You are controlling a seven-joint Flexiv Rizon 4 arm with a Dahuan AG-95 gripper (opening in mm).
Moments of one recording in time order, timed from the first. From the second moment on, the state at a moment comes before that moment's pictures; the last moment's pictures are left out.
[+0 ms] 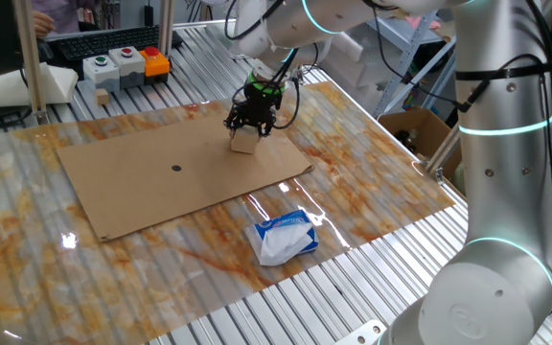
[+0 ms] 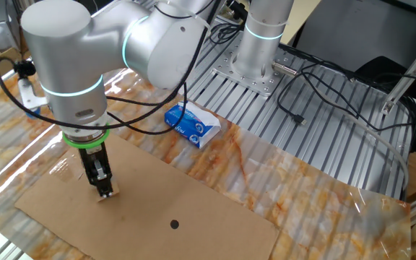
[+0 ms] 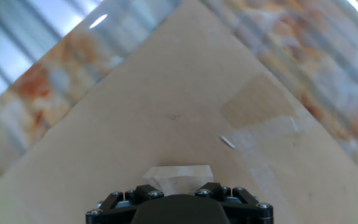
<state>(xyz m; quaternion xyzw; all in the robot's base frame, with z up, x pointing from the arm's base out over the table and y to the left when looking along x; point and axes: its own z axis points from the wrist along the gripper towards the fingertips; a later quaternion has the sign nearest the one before) 0.674 -0.117 0.023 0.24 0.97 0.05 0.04</state>
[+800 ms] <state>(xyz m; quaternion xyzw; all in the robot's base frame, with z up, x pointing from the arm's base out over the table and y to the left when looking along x) 0.672 -0.117 0.024 0.07 1.00 0.02 0.05</state>
